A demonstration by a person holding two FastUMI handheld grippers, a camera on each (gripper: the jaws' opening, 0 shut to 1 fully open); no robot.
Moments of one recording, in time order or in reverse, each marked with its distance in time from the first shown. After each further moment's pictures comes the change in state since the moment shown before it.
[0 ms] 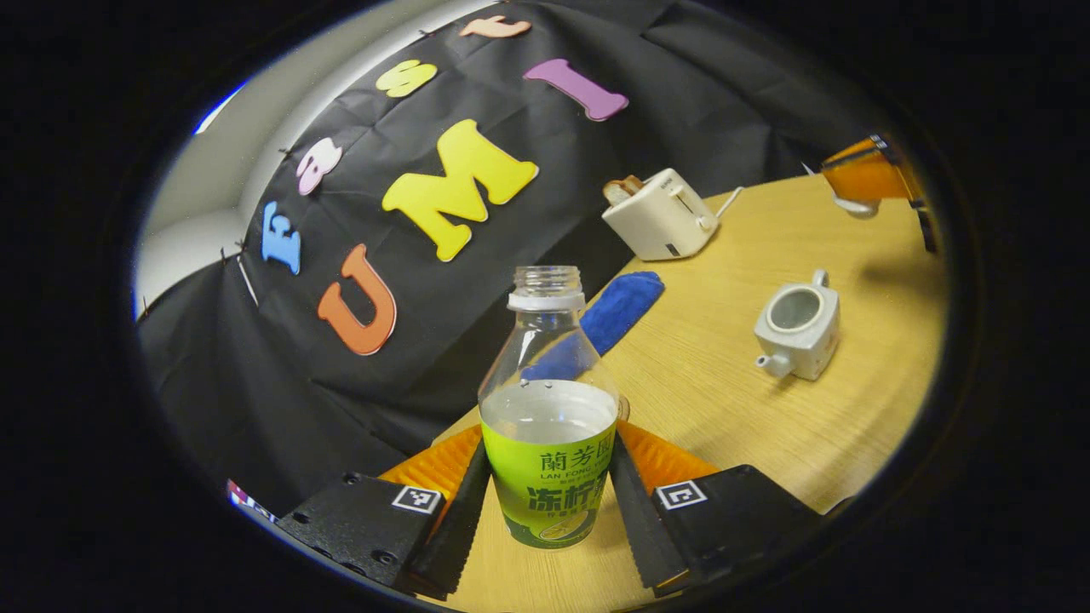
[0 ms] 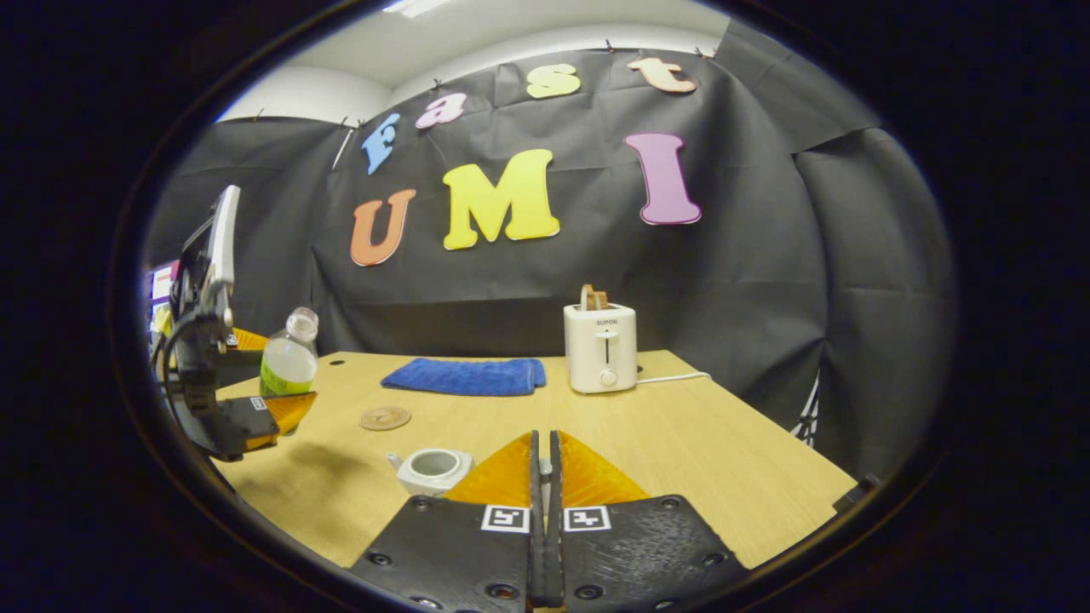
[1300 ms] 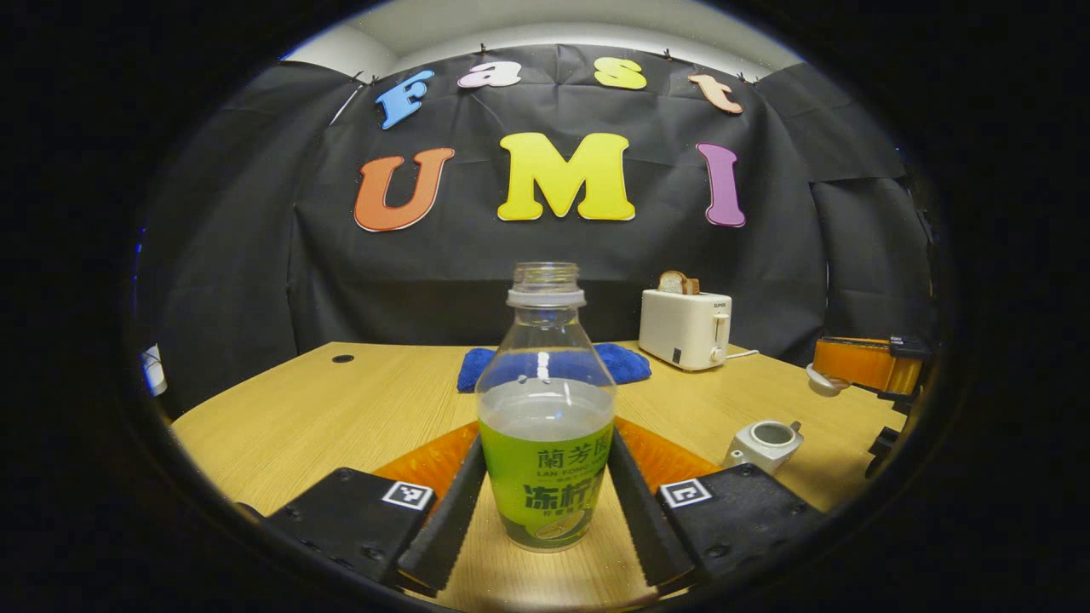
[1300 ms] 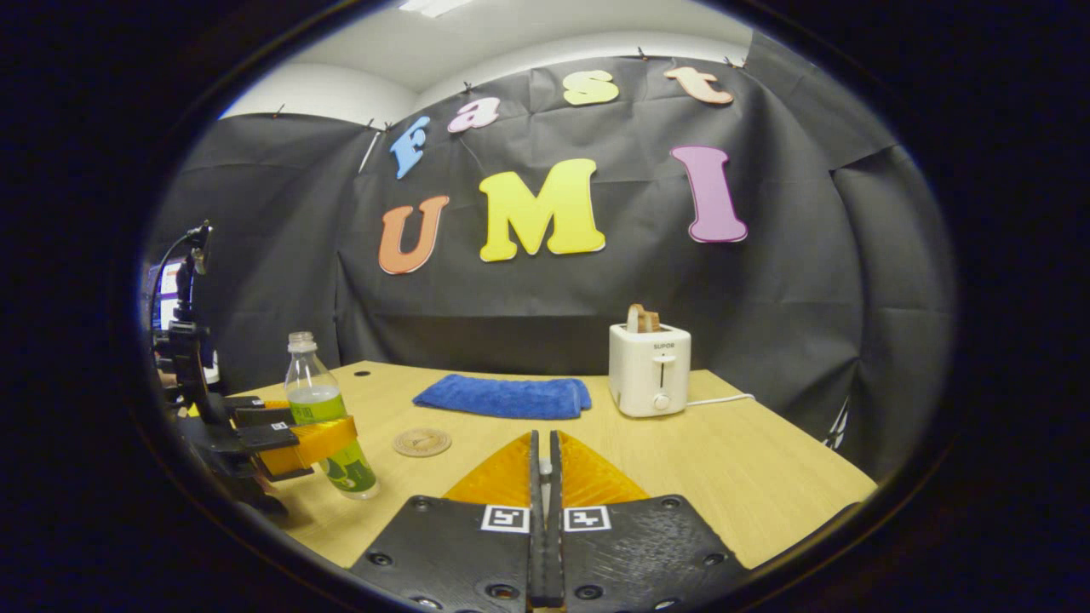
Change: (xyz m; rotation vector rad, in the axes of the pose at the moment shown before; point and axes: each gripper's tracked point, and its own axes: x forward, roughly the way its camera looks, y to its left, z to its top) left arm 0.019 -0.002 -0.028 -0.852 -0.162 -0.110; right arm 0.025 0.068 0.022 -0.036 -0.033 0.077
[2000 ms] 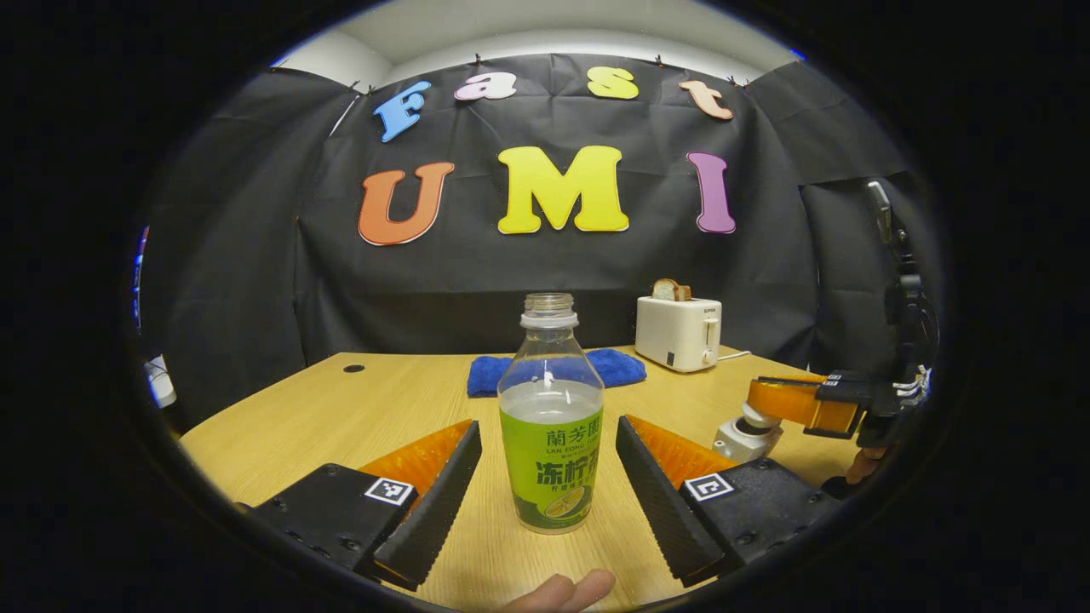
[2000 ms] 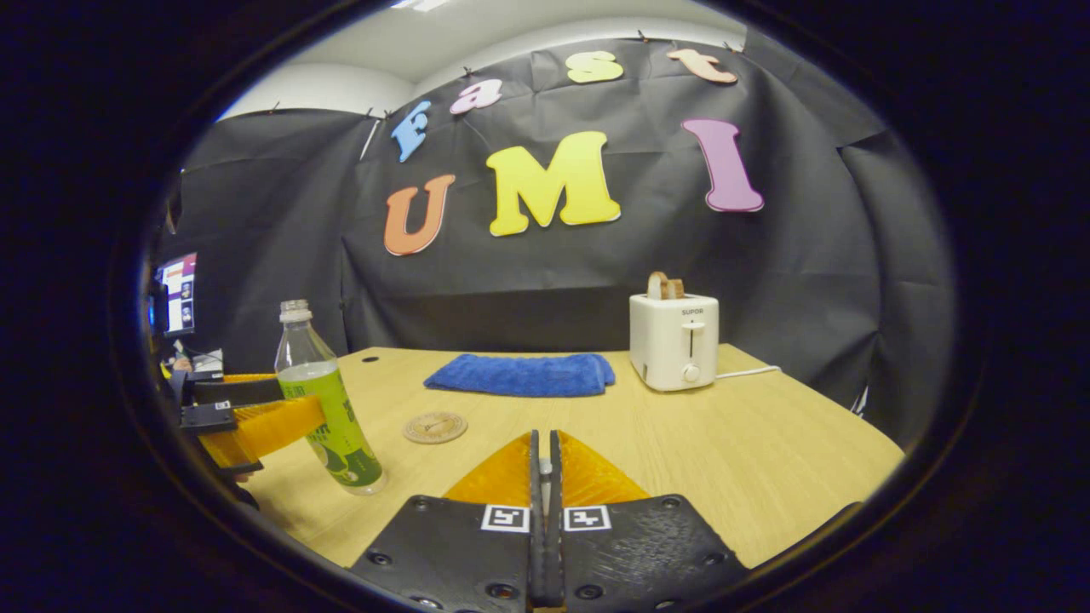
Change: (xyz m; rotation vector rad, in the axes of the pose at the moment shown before) left arm -0.026 0.007 0.009 0.011 -0.024 0.005; right arm 0.029 0.030 -0.030 0.011 0.047 0.035
